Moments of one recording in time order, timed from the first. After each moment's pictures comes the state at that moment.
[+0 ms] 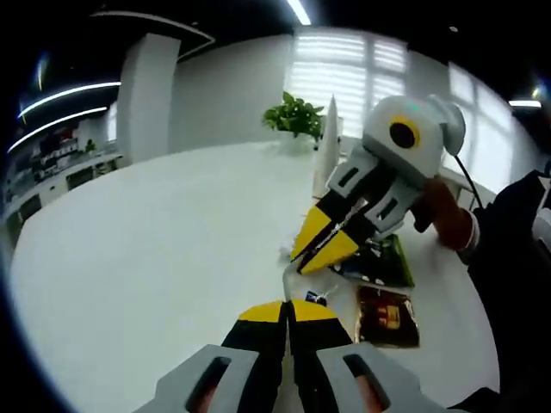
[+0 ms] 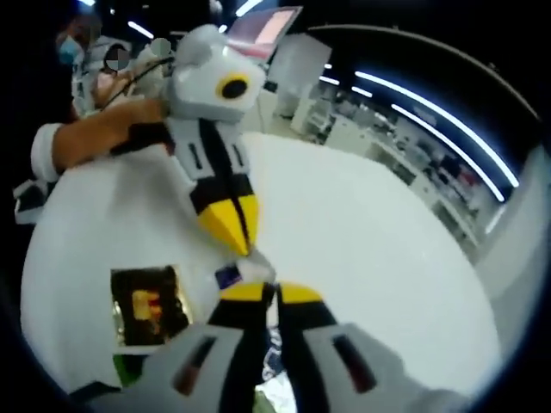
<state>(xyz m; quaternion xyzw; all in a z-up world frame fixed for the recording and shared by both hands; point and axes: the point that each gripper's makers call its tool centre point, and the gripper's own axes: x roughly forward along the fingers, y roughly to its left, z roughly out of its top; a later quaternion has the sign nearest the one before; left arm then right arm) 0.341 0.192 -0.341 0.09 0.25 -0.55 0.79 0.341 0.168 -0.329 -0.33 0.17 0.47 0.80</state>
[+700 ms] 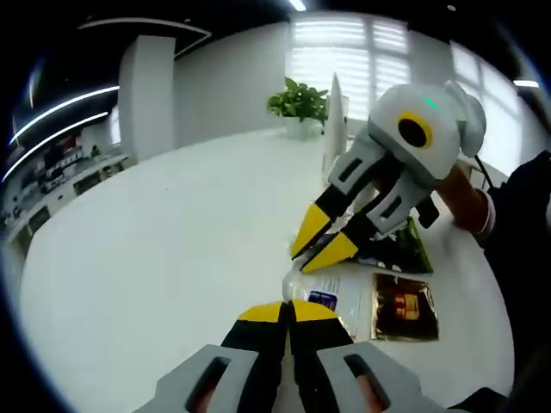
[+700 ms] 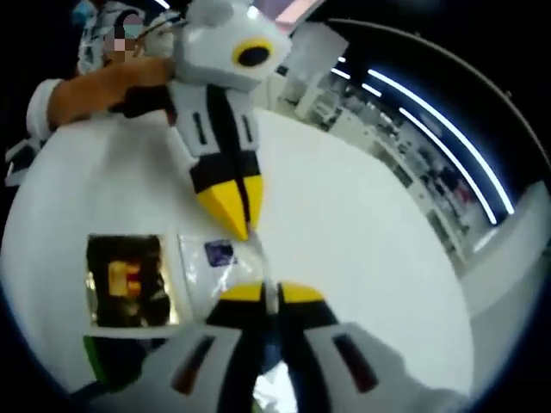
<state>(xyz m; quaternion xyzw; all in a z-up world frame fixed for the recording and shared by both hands) 0.334 0.189 -0.354 0.13 0.26 -0.53 0.80 0.351 0.163 -0.346 -0.40 0.17 0.45 0.78</state>
